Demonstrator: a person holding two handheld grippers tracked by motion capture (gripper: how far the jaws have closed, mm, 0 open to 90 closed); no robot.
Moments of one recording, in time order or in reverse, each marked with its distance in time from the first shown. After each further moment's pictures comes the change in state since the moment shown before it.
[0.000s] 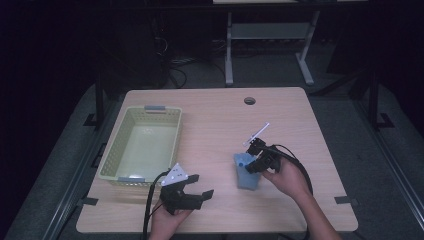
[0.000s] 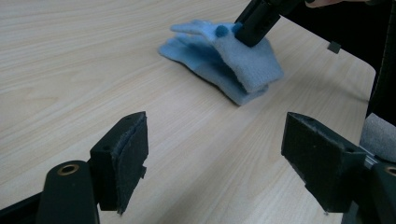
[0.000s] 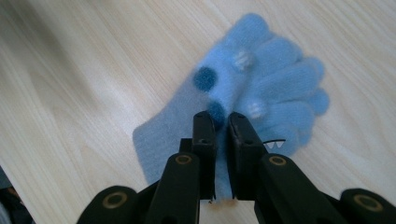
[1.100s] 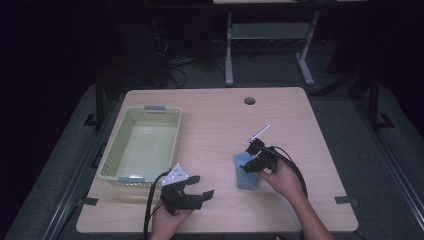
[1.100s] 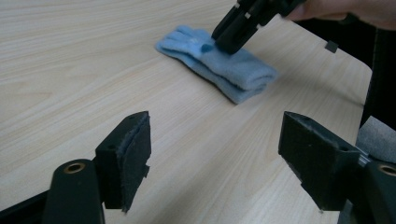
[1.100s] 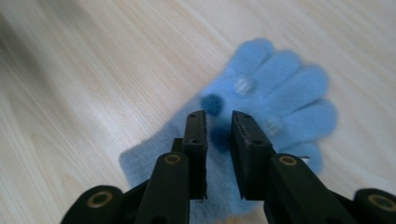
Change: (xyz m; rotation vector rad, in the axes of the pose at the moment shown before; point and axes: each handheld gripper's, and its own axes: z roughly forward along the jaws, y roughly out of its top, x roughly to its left) left arm 0.000 -0.001 0.001 -0.001 -0.021 -0.007; right arm -0.009 -0.002 0.023 -0.049 0.017 0.057
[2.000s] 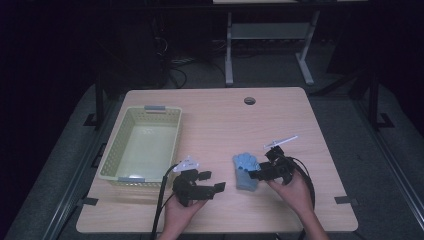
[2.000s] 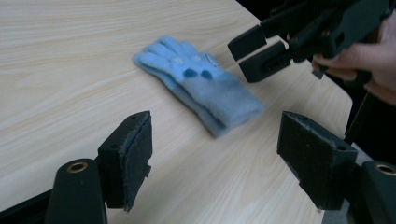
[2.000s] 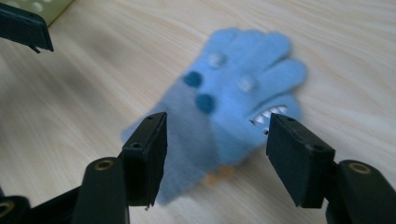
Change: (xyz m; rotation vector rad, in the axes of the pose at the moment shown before) left arm -0.004 0.030 0.034 0.045 -0.048 -0.162; right arm -0.012 -0.052 -0.020 -0.207 0.053 0.203
